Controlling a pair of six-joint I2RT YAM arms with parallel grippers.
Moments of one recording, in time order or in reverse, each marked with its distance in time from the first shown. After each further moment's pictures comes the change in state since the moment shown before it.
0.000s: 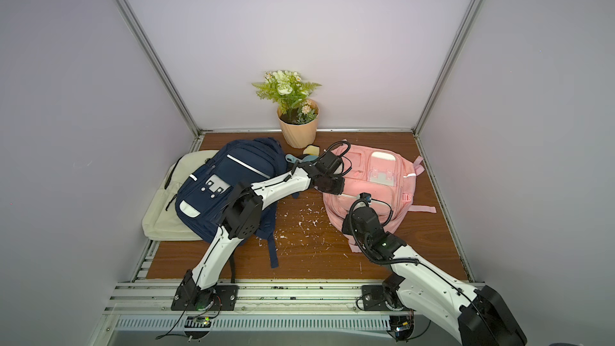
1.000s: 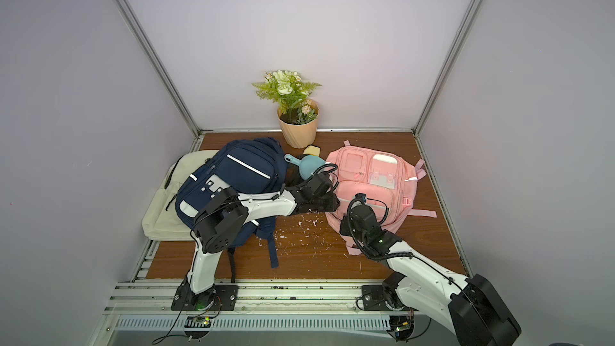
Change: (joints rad) left arm -0.090 -0.232 -0.517 0.420 -0.034 -0.265; right arm 0.001 0.084 0.004 0.065 -0.117 -0.052
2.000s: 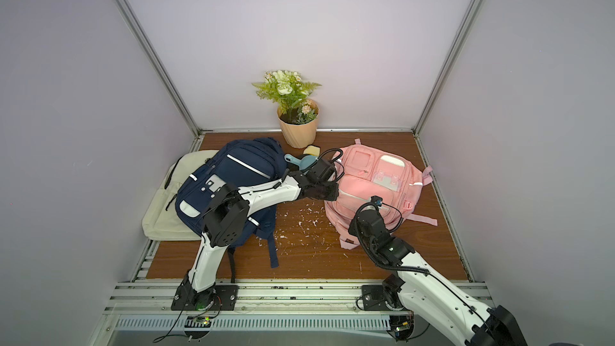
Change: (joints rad) left arm 0.073 0.089 0.278 -0.279 -0.010 0.188; right arm -0.037 -0.219 0.000 -0.277 0.251 0.183
